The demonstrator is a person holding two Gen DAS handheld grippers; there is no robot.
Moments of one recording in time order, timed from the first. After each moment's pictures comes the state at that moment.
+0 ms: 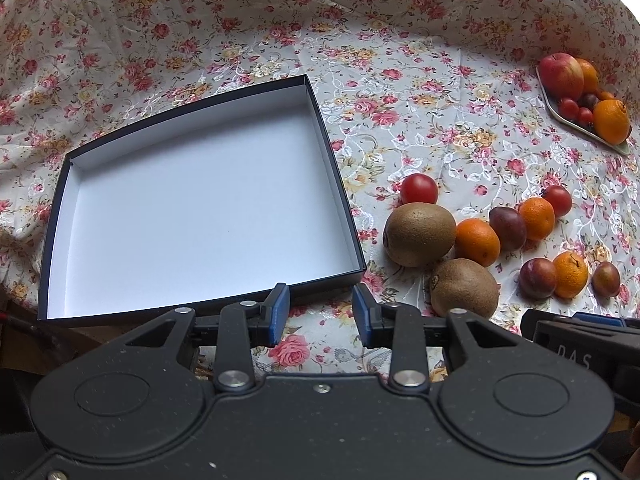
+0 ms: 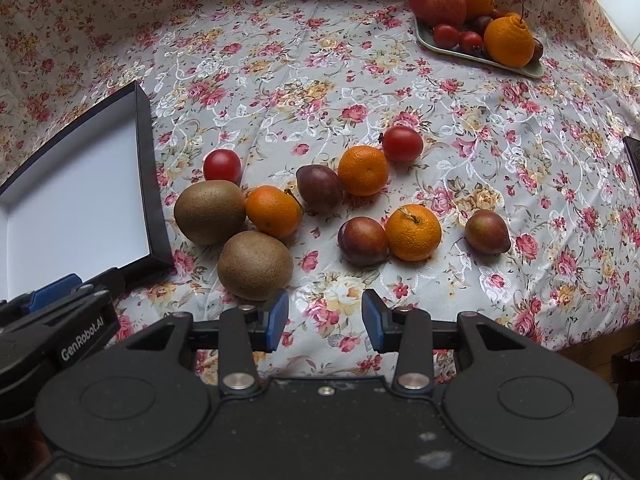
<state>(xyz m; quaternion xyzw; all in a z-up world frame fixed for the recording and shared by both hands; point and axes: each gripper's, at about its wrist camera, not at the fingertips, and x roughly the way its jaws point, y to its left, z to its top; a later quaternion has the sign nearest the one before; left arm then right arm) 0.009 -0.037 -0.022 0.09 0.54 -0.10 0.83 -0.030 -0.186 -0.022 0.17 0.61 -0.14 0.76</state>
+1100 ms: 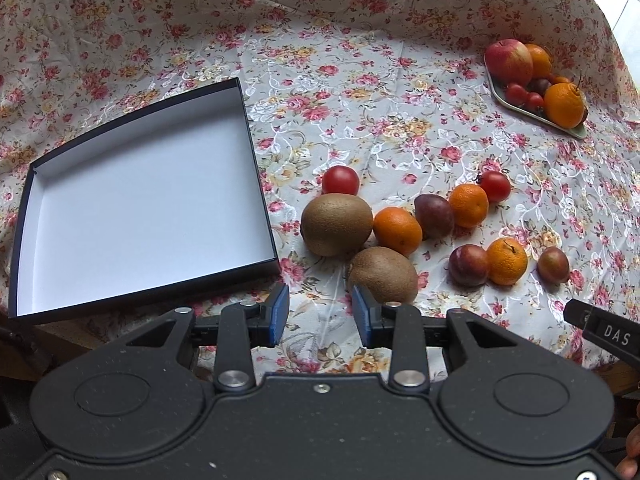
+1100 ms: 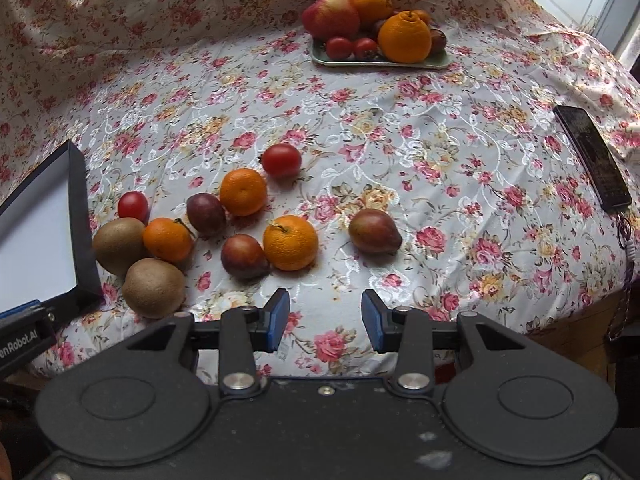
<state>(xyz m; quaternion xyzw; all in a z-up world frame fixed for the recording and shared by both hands) -0.010 -0.081 -0.016 0.09 0.55 -0.14 0.82 -0.090 -0.252 -0.023 0.21 0.55 -0.23 0.78</state>
